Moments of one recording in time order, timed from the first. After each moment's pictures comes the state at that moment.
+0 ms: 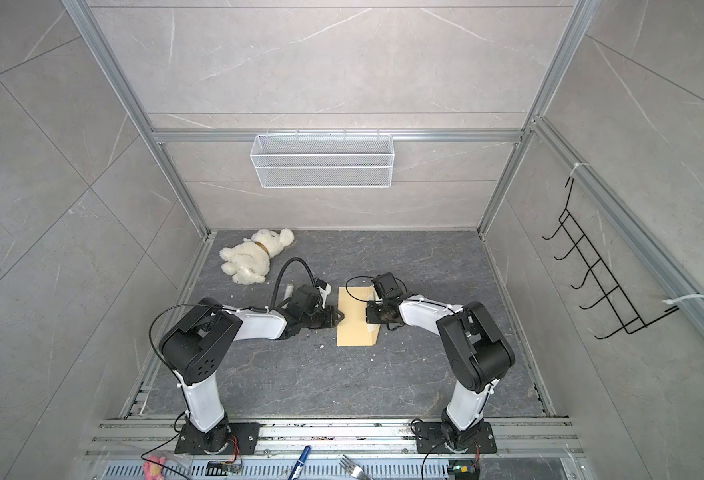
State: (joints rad) left arm -0.67 1.87 0.89 0.22 0.27 -0.65; right arm 0.47 1.76 0.96 -0.25 -0.10 0.43
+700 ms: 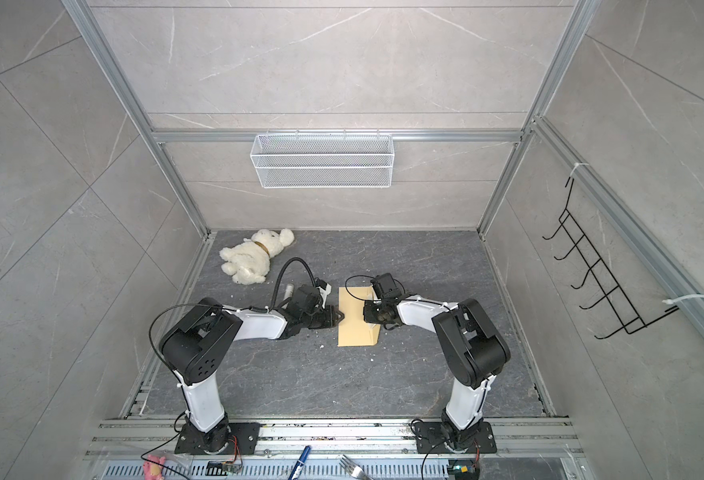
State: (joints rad) left arm -0.67 1.87 0.89 0.22 0.27 -0.65; right arm 0.48 1.78 0.96 -0.21 -0.14 0.49
